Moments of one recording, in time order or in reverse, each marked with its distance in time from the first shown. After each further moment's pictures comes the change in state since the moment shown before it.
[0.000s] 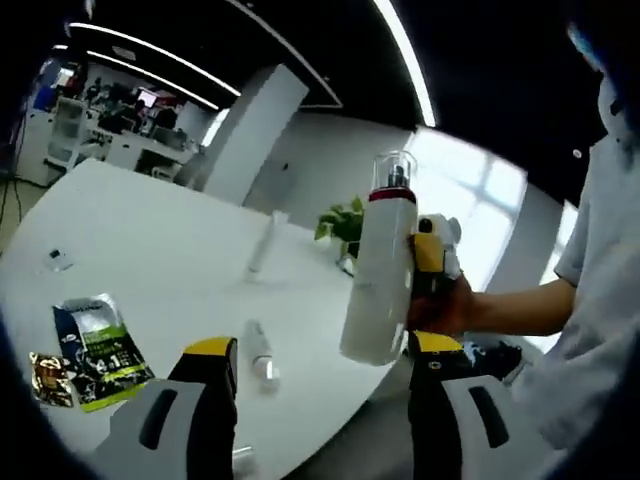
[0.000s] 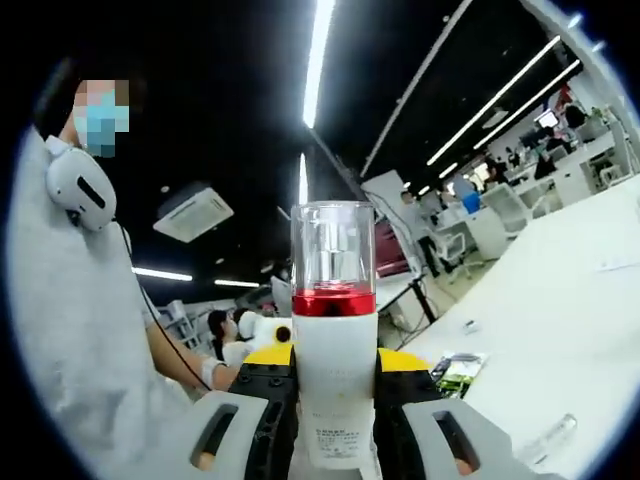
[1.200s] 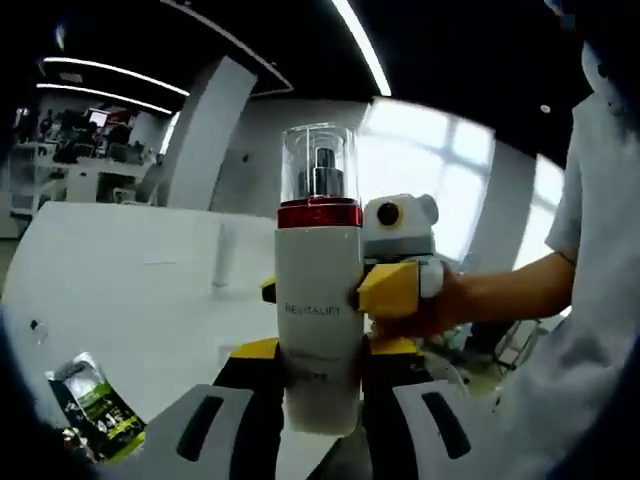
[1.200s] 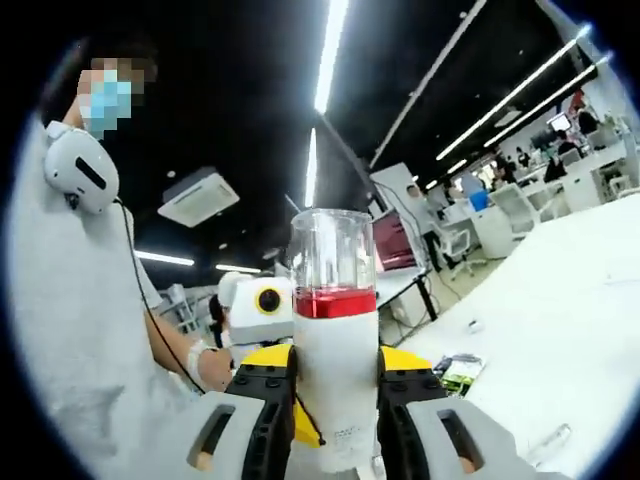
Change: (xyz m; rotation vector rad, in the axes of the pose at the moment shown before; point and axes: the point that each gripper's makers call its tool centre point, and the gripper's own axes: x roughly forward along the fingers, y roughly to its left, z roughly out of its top) left arm 0.032 -0.013 0.017 0.221 0.149 0.046; right arm 0.014 -0.007 -0.003 -0.078 0.086 -0.120
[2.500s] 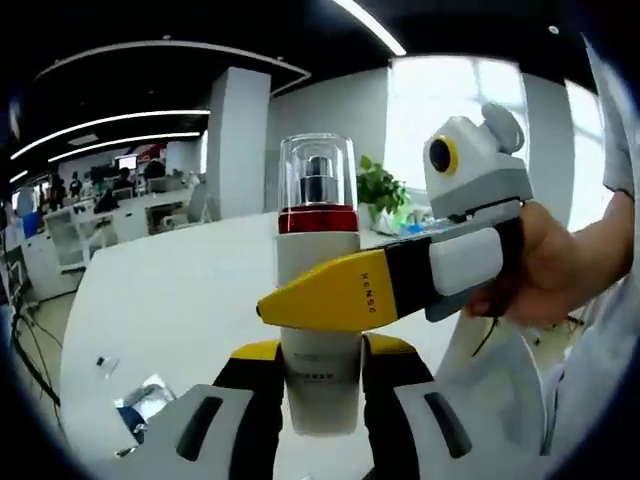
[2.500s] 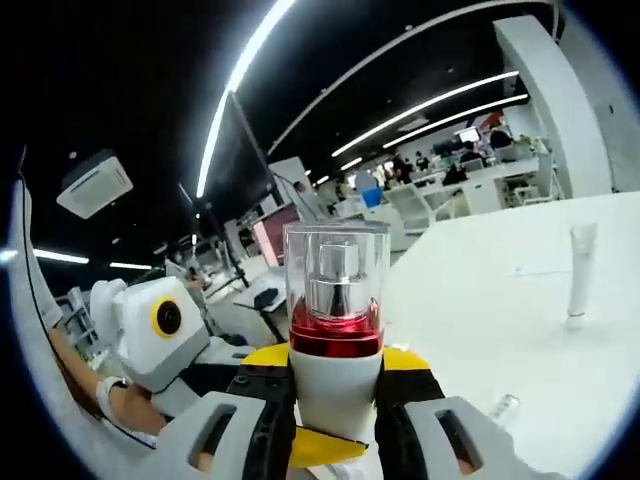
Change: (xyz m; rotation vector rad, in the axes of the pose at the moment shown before) left arm 0.005 0.013 0.003 0.150 0.031 0.159; right arm 0.008 -0.026 0.000 0.010 0.016 -0.427
